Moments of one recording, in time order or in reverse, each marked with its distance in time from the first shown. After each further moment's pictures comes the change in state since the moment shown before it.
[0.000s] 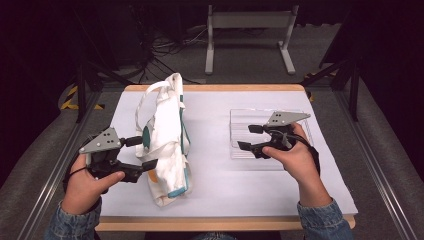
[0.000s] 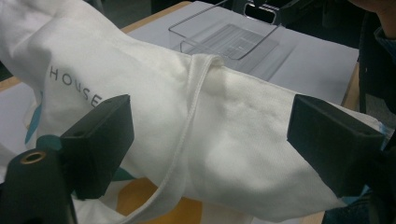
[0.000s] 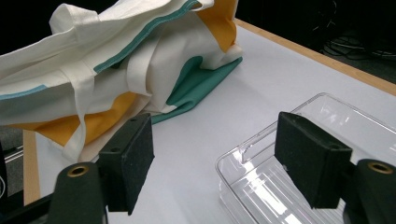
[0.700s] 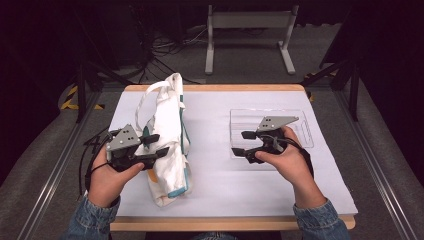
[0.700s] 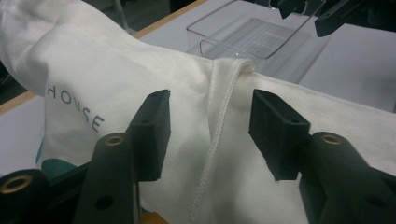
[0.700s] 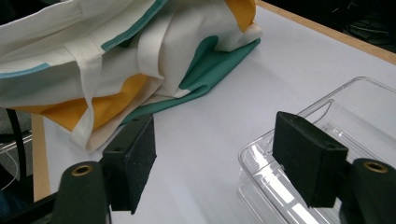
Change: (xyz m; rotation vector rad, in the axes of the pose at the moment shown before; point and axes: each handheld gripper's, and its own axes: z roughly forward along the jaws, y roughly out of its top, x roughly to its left) left arm 0.000 0.001 0.037 0.025 0.094 0.062; right arm 0.009 -0.006 0.018 0.065 0.039 -0.006
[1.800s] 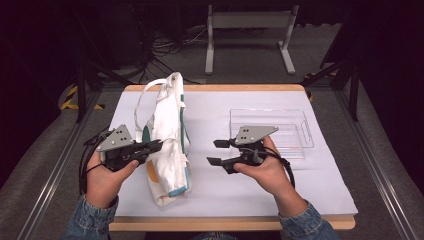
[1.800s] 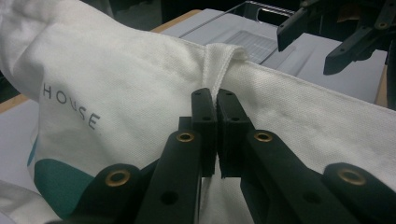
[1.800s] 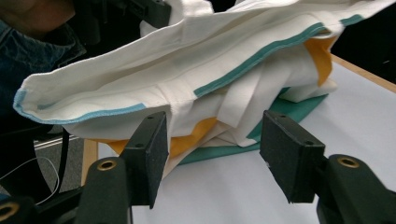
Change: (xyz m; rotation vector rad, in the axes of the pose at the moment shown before) left arm 0.004 -0.002 -0.011 -0.054 -0.053 -0.030; right arm 0.056 0.018 0.032 -0.116 0.148 -0.132
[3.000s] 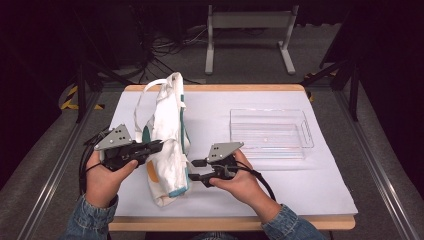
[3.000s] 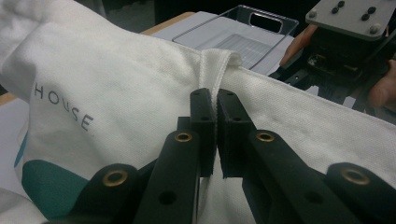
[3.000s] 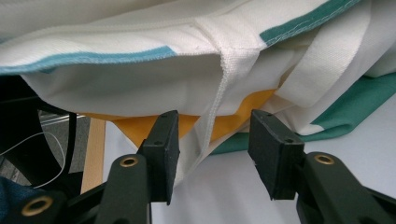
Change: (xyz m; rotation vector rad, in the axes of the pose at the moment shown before) left arm 0.000 0.001 -0.002 -0.011 -0.027 -0.025; right arm 0.019 -0.031 0.067 0.088 0.087 -0.013
